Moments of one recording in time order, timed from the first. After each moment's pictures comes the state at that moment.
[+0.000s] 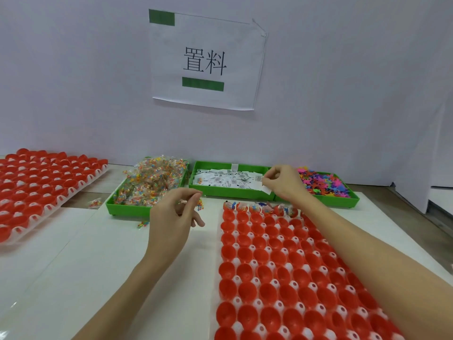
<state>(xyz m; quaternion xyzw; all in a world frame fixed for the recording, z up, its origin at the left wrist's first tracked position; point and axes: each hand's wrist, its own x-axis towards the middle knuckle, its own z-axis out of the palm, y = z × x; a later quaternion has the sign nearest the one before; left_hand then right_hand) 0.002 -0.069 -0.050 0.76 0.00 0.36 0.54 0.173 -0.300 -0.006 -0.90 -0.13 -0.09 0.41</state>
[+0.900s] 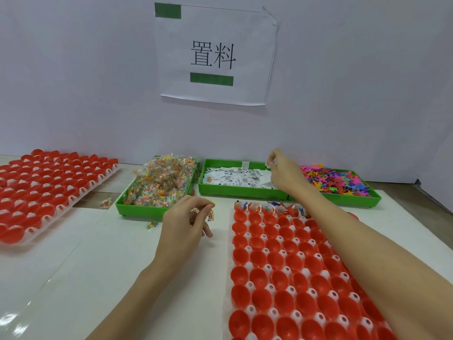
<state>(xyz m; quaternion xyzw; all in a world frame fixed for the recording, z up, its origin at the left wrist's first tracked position) 0.004 -0.061 -0.064 0.82 -0.02 0.32 0.48 0.209 -0.272 -0.011 -0.94 -0.18 -0.13 0.26</state>
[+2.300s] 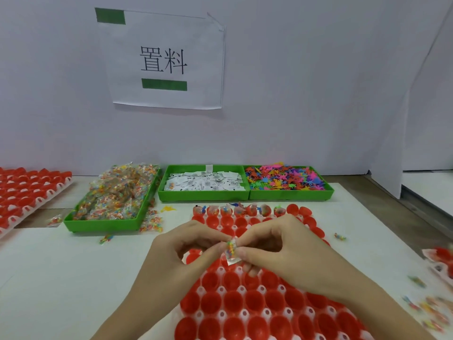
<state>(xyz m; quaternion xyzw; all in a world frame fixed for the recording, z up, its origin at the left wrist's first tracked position) -0.051 -0.141 -0.019 0.79 -0.14 0.18 0.57 -0.011 -0.360 0.021 -0.81 -0.29 0.12 0.49</state>
